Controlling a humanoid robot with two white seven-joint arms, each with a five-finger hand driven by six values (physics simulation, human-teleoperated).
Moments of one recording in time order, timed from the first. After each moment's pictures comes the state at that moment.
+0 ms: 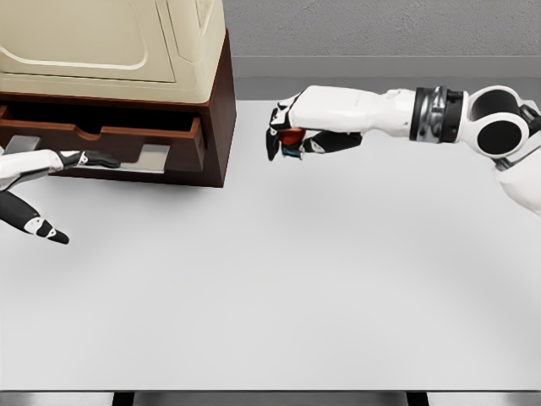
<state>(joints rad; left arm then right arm) -0.81 1.29 -1.08 -1.56 0.69 -0.48 -0.61 -0.93 -0.61 0.81 -1.52 0.04 -0.46 0.61</state>
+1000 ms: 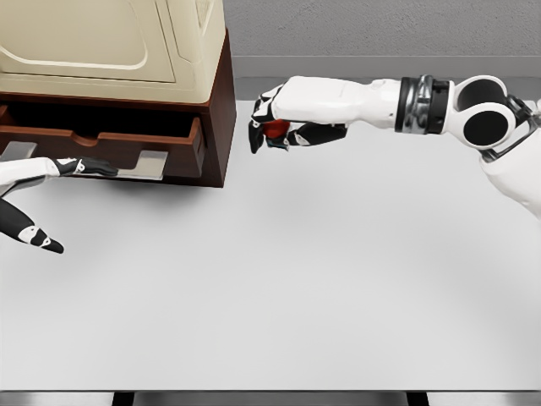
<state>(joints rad) -0.80 1.33 -1.07 -1.61 0.70 -0.45 -0.61 -0.97 -0.57 0.82 -1.52 0.03 -0.44 0.61</state>
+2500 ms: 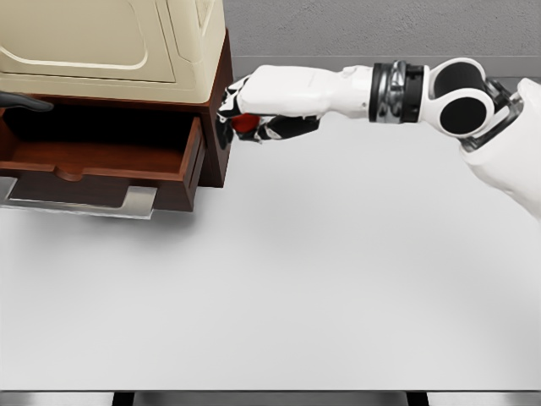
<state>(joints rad) -0.72 1.58 -0.78 -1.76 0.77 -0.61 -0.61 -1.05 -0.52 0.87 -1.57 0.03 -0.37 0.61</state>
